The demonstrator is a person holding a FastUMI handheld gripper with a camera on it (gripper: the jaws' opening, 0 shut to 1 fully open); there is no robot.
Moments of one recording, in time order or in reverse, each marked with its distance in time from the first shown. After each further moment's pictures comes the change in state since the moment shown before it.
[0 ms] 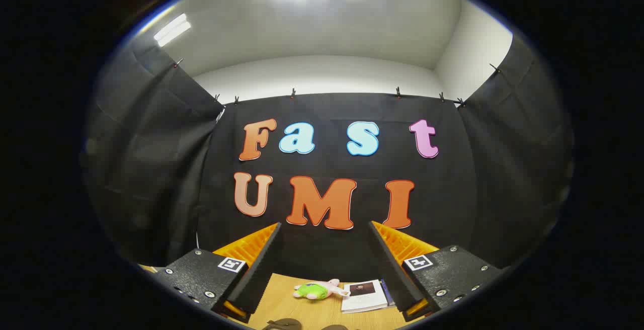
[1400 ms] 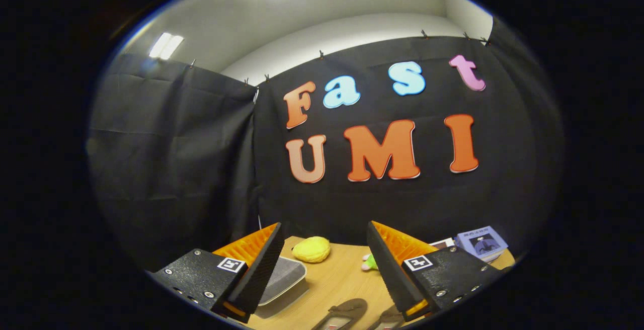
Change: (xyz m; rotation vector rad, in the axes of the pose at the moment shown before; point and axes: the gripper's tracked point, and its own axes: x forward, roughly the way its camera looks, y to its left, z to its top) arm -0.002 0.113 -0.131 0.228 0.293 0.341
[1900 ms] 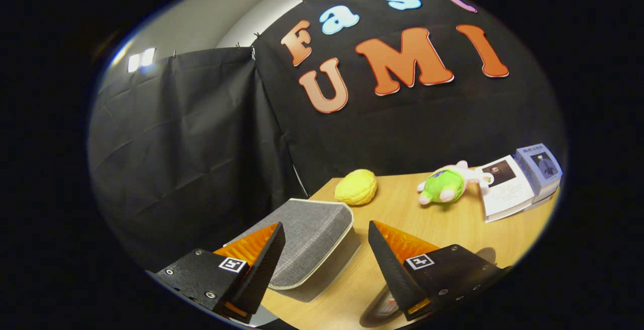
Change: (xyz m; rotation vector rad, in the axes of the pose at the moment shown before) arm 0.045 0.055 -0.151 0.241 0.365 0.178
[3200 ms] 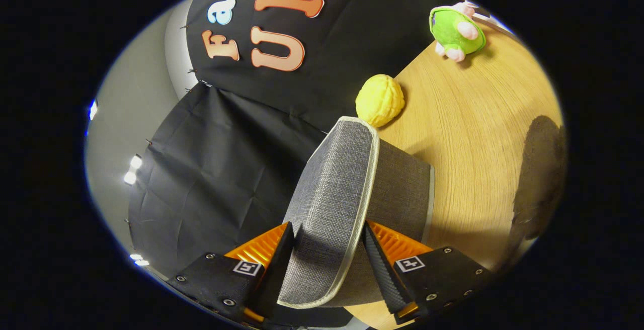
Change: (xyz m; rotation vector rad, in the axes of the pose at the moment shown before) arm 0.083 0.028 -0.095 0.680 0.219 0.291
